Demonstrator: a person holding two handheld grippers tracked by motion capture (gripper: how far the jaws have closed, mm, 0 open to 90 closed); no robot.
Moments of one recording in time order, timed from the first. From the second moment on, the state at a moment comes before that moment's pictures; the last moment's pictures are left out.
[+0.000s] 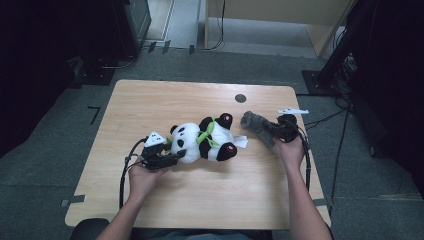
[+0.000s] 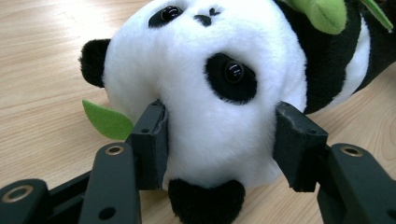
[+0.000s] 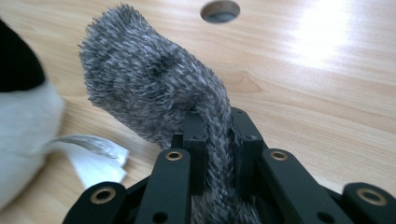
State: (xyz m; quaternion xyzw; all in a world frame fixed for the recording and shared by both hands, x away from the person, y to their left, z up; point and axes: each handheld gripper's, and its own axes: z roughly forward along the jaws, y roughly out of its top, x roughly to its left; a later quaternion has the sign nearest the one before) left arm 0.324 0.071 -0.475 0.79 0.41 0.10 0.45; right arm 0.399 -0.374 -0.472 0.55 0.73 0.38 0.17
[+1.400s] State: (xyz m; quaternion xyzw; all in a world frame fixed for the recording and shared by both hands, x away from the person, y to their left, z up) left arm 0.329 0.078 -0.471 0.80 0.38 0.10 0.46; right arm 0.374 -0.365 -0.458 0.52 0.71 0.42 0.20
